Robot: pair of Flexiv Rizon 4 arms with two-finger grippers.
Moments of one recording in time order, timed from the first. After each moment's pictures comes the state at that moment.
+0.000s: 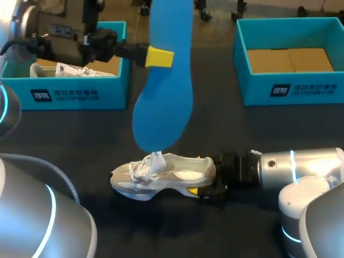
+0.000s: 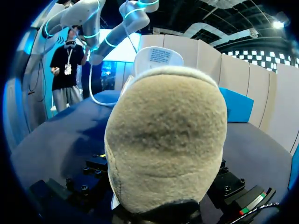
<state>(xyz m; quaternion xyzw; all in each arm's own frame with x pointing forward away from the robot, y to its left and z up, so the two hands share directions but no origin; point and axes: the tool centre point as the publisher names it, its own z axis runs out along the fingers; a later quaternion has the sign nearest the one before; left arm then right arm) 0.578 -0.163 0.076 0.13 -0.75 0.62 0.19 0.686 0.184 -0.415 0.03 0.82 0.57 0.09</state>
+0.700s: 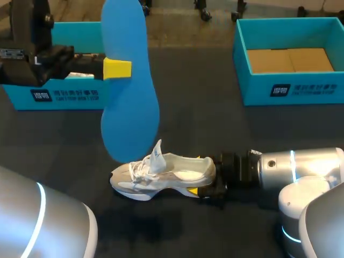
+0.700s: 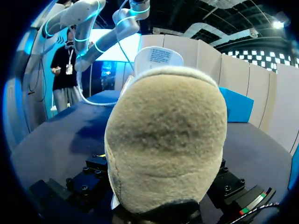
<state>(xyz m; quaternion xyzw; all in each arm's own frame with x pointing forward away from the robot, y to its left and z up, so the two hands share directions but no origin) 0.567 -0.114 0.069 0.16 -0.73 0.65 0.17 0.686 0.184 -0.415 0.03 0.82 0.57 0.09</state>
